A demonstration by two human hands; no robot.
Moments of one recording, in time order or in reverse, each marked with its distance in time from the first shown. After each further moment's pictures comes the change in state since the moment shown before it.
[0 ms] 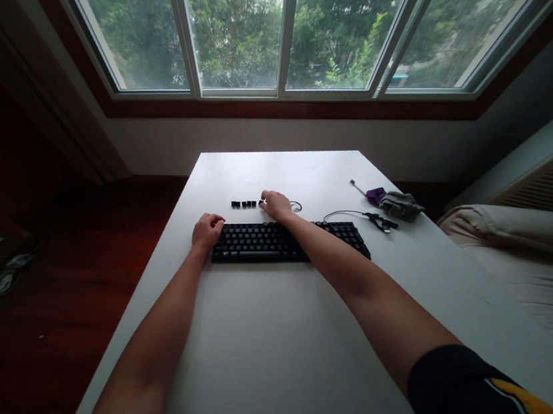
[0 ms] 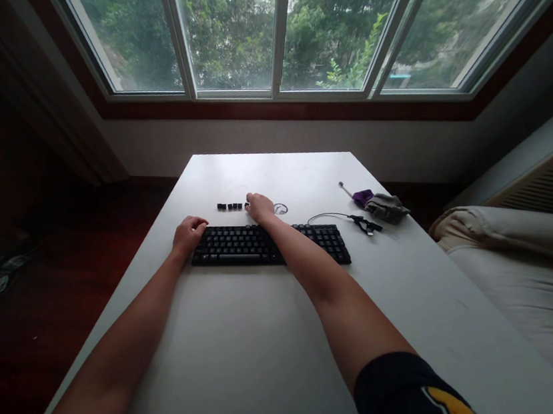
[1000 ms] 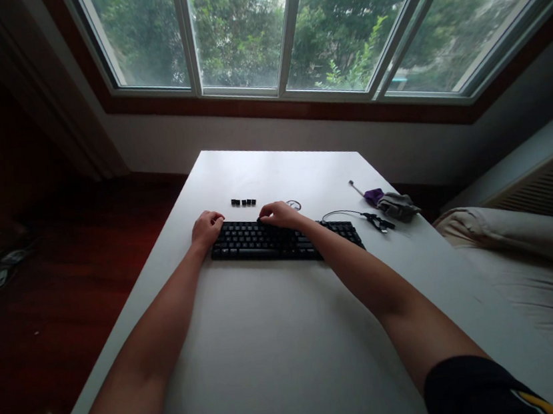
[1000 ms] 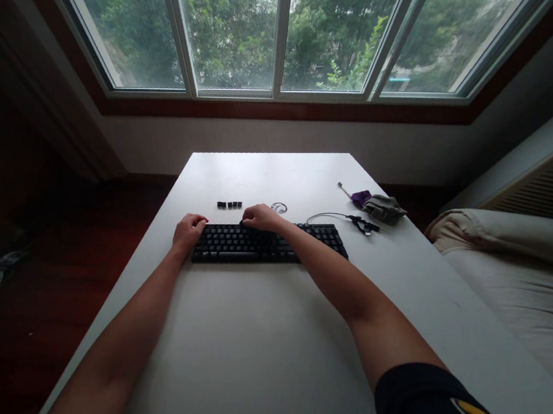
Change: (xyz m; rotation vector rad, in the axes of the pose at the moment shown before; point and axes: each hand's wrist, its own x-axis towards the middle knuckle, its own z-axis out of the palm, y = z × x) left_hand 0.000 -0.001 0.002 -0.008 0.006 -0.020; right_hand -0.047 0.013 -0.023 0.304 -0.207 -0.319
